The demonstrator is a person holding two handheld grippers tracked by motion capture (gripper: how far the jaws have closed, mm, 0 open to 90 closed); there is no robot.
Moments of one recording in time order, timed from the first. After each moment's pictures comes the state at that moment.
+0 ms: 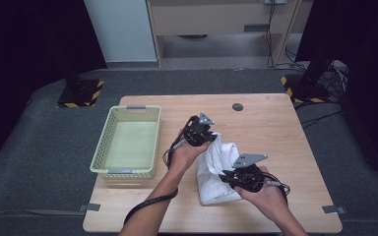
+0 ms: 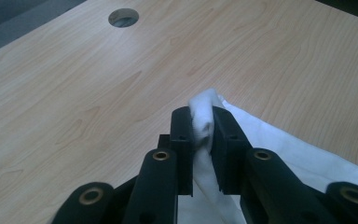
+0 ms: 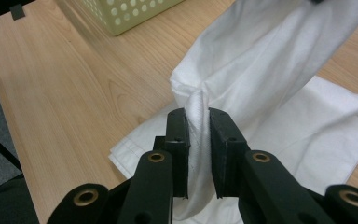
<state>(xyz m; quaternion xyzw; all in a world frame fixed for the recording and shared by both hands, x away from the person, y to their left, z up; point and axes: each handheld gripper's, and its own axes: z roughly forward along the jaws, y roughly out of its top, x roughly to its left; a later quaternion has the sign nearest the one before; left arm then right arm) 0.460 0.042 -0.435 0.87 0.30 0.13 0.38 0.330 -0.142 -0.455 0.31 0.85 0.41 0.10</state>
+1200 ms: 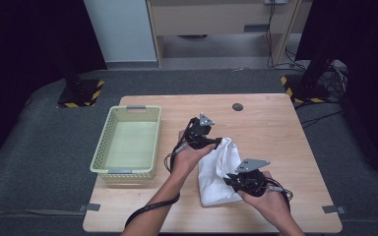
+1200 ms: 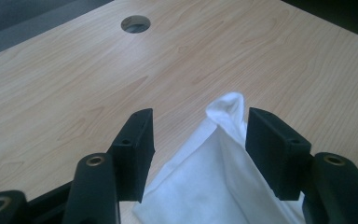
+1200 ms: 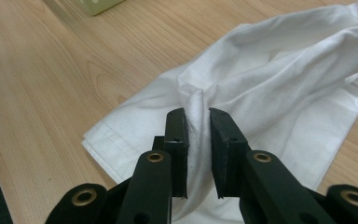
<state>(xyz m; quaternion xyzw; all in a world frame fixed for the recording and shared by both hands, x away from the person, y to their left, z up) 0.450 0.040 -0.435 0.84 0.34 0.15 0.40 0.326 -0.152 -0.475 0.33 0.85 0.40 0.12</state>
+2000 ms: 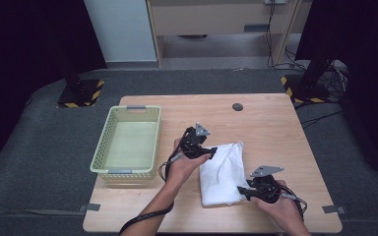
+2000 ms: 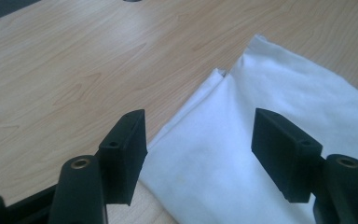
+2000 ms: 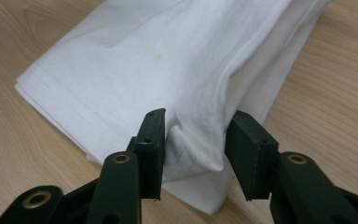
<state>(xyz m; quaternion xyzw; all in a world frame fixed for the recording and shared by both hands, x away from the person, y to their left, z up) 0.433 0.053 -0.456 0.85 0.34 0.15 0.38 0.321 -0.195 -0.511 0.41 0.84 0.35 0.10</state>
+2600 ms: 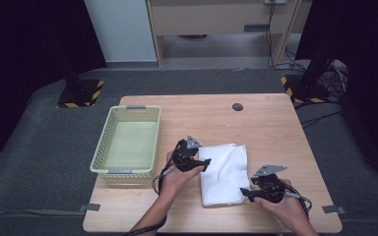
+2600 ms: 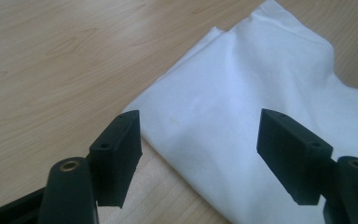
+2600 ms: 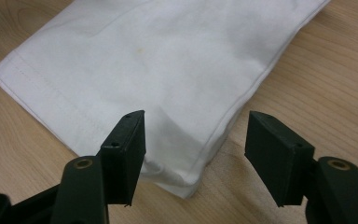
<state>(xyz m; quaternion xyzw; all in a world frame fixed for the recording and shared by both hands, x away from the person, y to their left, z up) 0.404 0.076 -0.483 0.84 0.36 0.14 0.38 0.324 -0.207 -0.512 0.41 0.84 0.34 0.10</state>
